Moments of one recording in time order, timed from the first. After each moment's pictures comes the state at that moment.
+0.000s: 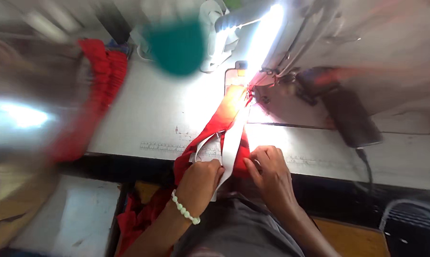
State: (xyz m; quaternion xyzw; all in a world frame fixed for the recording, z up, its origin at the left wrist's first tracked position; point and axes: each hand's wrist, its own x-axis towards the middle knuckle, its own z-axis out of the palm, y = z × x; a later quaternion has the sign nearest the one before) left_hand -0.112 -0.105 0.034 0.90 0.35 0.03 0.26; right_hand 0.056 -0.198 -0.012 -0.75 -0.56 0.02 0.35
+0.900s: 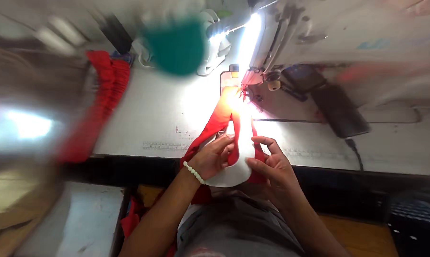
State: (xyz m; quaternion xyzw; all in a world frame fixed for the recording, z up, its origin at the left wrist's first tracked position) left_hand -0.068 -0.075 0.028 0.36 0.33 0.08 0.87; right_hand 0.048 -0.206 0.019 -0.43 -0.19 0.50 0.73
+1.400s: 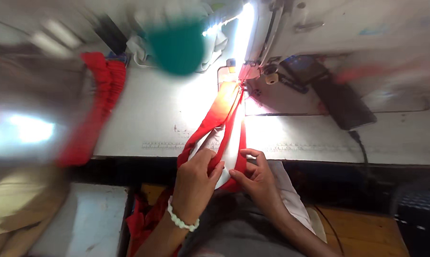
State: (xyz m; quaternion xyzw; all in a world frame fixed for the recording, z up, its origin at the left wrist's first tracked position) left_hand -0.120 -0.122 0.037 0.88 0.36 0.24 0.19; right_hand 0.013 -0.221 -0.011 -0.61 -0.29 0.42 0.61
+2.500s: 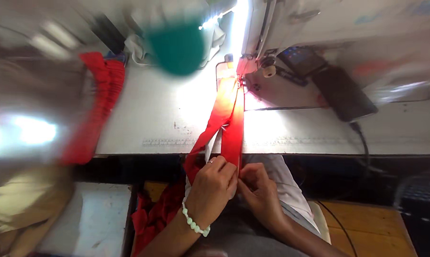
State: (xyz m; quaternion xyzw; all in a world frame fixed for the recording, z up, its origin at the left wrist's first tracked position) left_hand -0.112 -0.145 0.024 0.93 0.24 0.21 0.17; right_hand -0.003 -0.248 -0.036 -0.63 -0.46 0.23 0.58
